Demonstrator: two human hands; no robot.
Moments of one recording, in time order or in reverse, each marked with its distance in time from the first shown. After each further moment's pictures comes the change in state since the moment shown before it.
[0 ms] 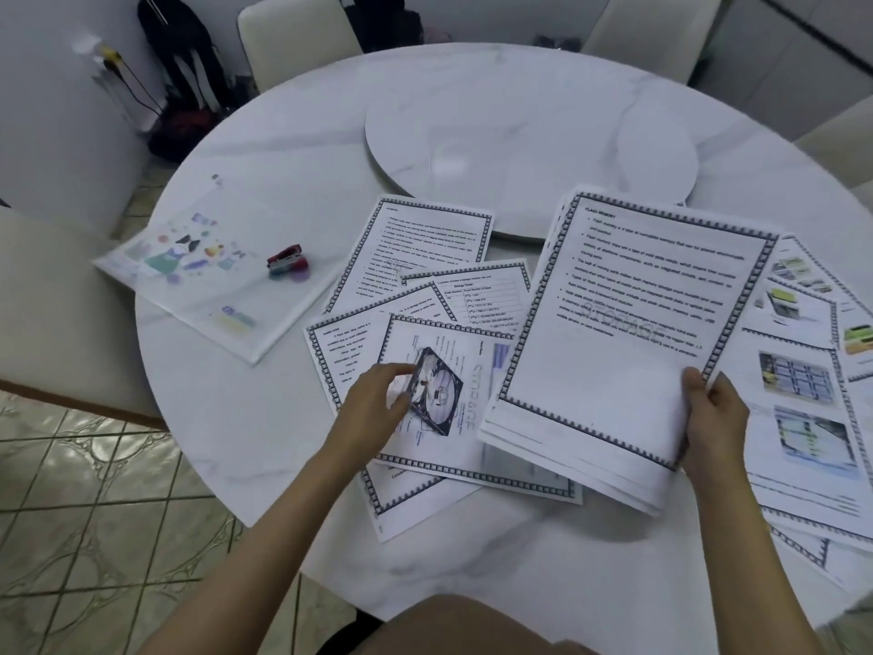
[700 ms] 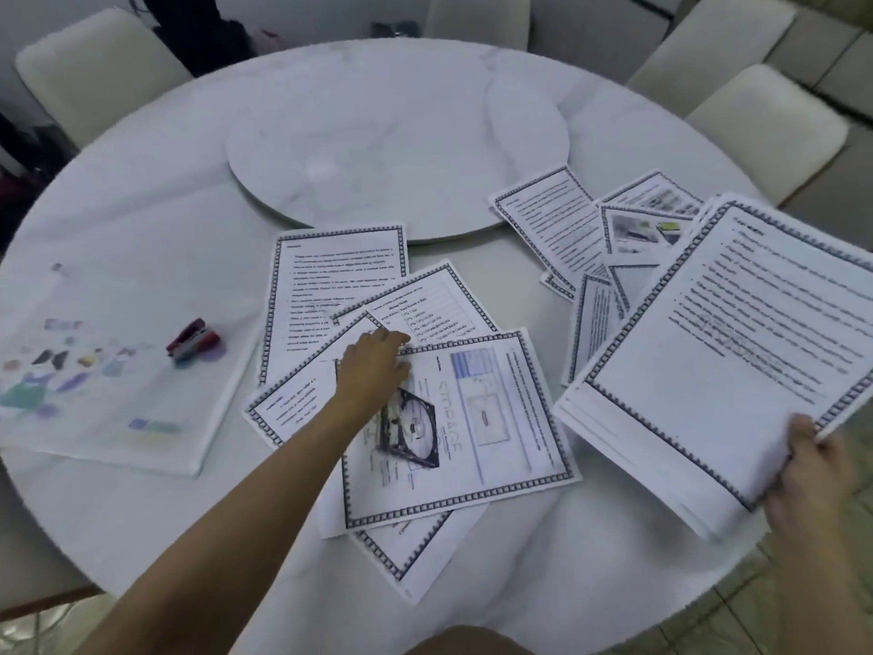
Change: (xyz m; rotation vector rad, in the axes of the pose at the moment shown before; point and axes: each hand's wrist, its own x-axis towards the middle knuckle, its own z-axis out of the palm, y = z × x) left_hand 0.133 0.011 0.021 0.536 -0.239 0.347; right_hand -0.086 0.012 -0.080 0.315 0.596 0.022
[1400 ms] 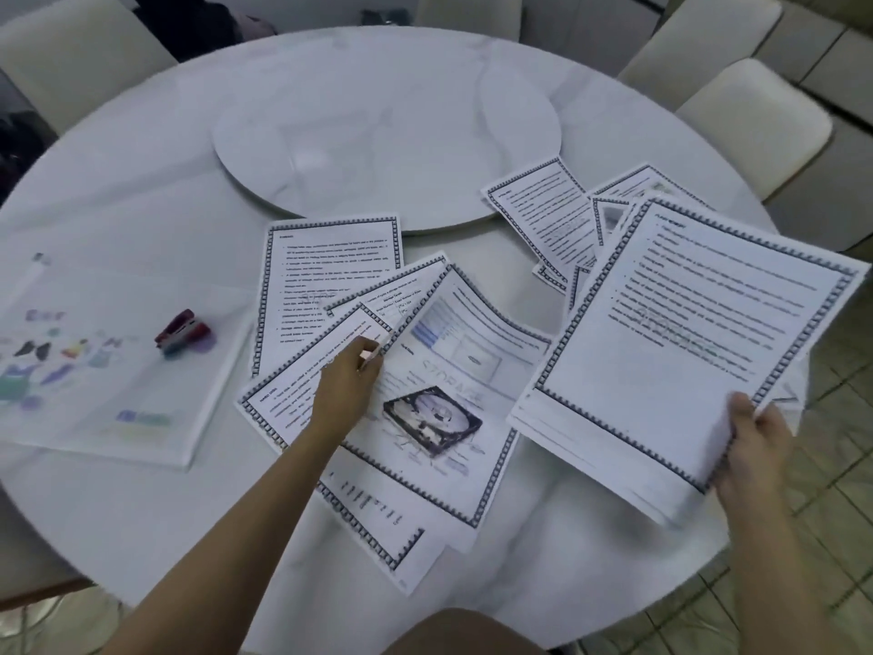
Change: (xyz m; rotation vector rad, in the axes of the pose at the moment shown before) left_hand -0.040 -0.002 -0.004 -0.551 0.129 -0.223; right_hand -0.021 0.003 0.021 -0.042 -0.143 0.020
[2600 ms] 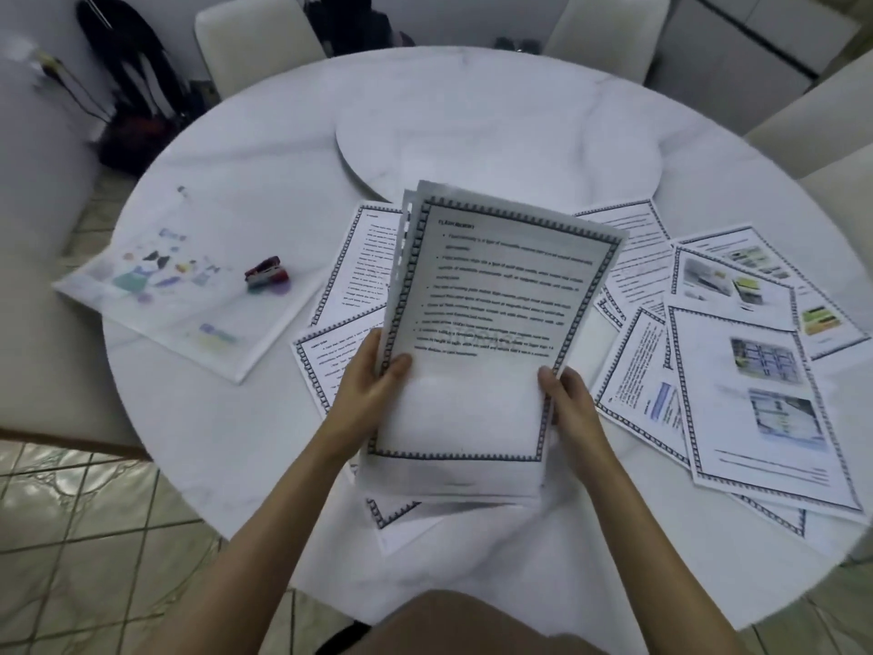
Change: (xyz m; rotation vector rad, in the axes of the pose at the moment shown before) left_hand -0.085 0.026 -0.014 -0.756 0.120 0.065; right_hand -0.041 0.033 0.146 -0.274 -0.800 0.187
